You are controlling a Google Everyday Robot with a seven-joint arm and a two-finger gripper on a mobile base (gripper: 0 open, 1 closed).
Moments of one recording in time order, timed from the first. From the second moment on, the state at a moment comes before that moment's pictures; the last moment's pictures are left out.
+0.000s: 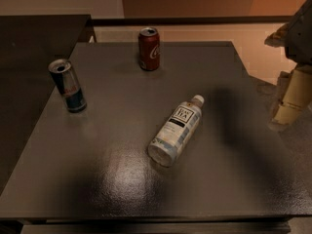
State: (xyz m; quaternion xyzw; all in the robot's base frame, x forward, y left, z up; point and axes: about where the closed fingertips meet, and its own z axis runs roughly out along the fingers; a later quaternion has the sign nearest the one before) arm 0.438 -0.217 0.976 -0.60 0.78 -0.03 0.16
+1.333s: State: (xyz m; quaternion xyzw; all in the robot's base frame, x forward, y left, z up) arm 0.450 -0.141 0.950 -0.74 0.65 0.01 0.15
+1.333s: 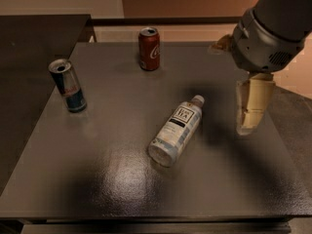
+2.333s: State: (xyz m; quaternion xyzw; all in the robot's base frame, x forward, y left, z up) arm 0.435 -0.056 0.890 -0.90 0.42 0.04 0.11
